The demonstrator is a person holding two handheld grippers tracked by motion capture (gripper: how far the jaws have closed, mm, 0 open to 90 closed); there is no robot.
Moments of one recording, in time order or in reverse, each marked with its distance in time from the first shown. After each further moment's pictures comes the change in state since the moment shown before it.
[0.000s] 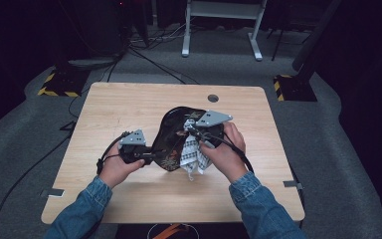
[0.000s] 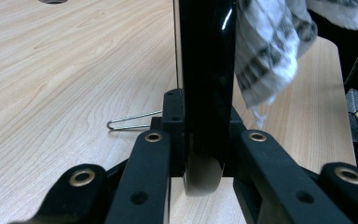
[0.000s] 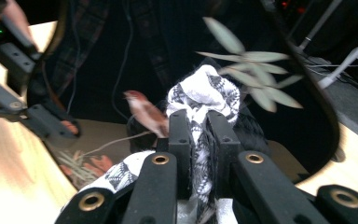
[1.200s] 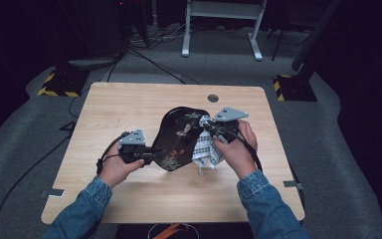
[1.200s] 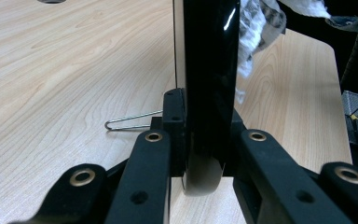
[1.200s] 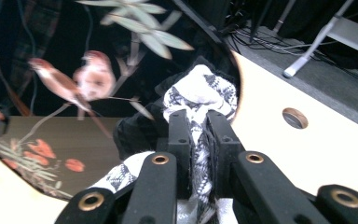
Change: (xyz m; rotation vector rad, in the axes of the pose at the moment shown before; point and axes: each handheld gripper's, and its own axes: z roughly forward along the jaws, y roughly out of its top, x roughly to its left) left arm 0.001 -0.001 0.000 -0.008 -0.011 -0.007; right arm -0.039 -0.025 -0.008 0.016 -0.094 0.104
